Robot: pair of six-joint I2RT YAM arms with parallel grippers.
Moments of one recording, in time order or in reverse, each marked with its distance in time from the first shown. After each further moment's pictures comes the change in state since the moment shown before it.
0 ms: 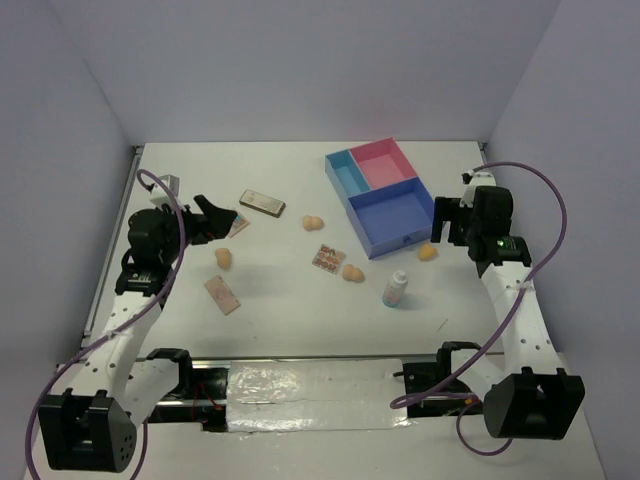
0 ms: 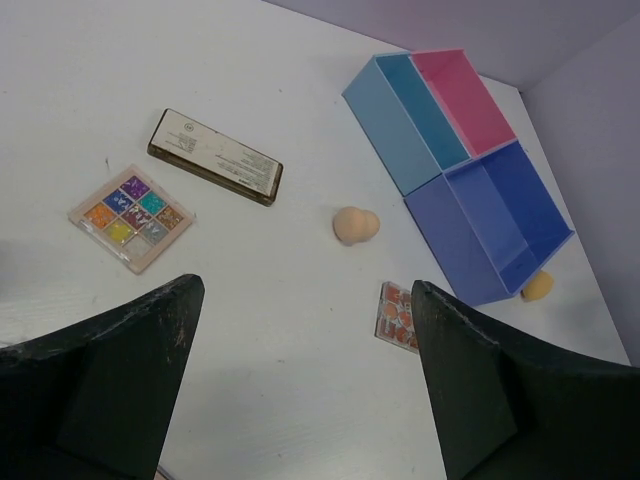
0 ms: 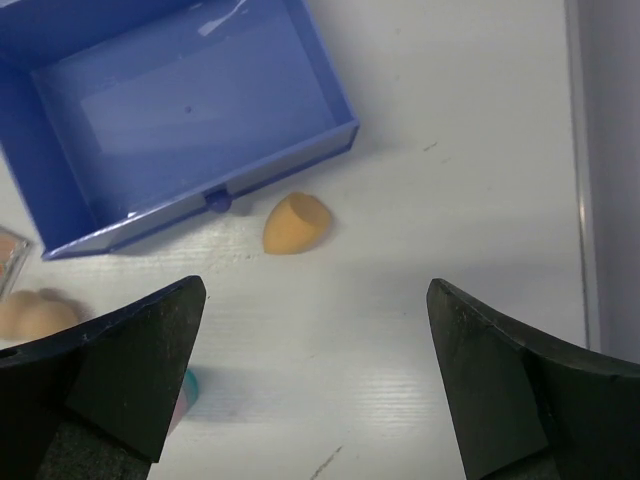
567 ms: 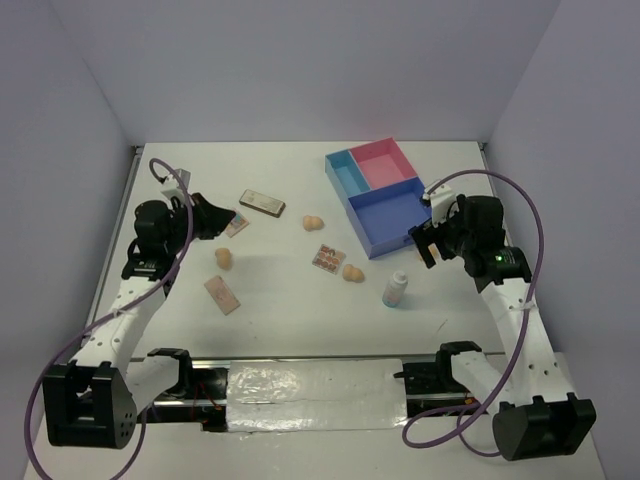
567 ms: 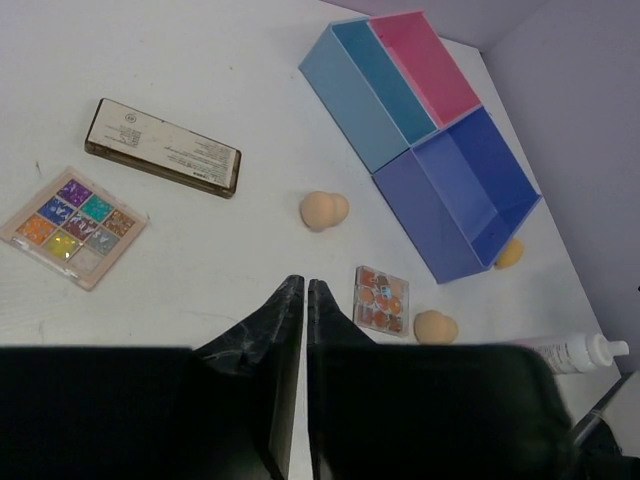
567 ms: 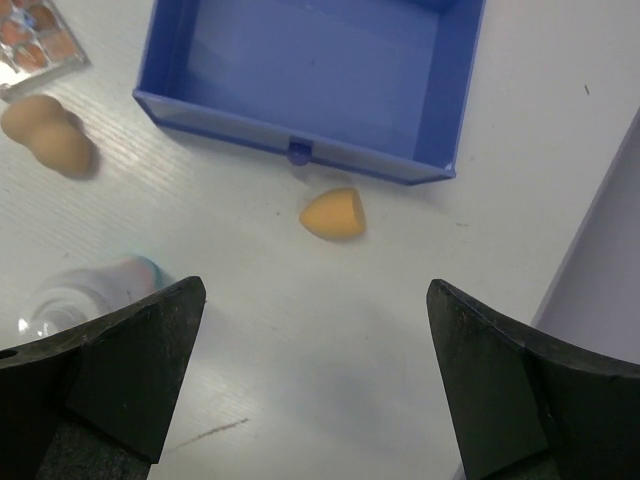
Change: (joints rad) left arm 0.000 0.119 0.015 0.088 0.128 -0.005; right arm 0.119 -0.105 -0.002 -0.116 -0.243 -0.480
